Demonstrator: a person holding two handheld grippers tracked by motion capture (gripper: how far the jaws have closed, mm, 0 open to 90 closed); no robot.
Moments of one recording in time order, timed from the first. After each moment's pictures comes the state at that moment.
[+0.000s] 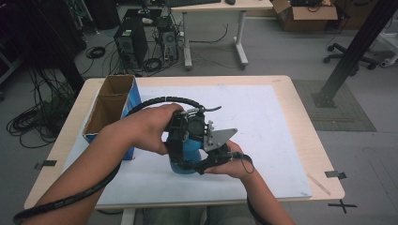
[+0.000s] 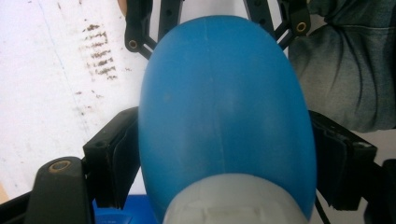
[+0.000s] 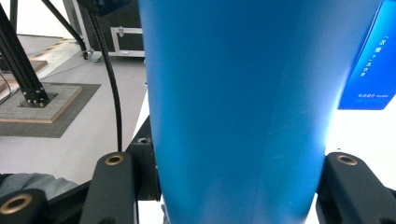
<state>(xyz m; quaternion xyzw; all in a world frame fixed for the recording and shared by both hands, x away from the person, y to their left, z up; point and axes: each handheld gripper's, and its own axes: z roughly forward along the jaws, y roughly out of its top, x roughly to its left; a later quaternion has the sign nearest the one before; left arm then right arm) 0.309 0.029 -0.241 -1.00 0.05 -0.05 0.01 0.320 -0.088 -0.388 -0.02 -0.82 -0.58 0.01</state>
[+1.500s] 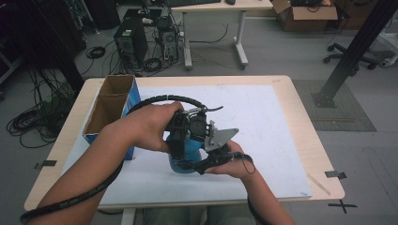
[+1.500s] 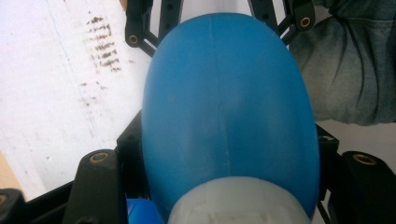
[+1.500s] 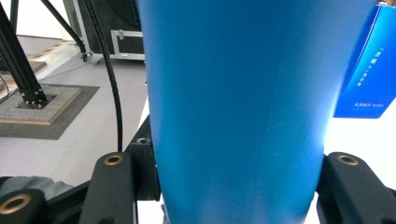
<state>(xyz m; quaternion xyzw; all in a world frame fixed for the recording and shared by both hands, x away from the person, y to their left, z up) 0.303 0.022 -0.232 -1.00 0.04 -0.06 0.04 0.321 -0.087 -0.384 0.01 -0.81 -0.59 -0.02</state>
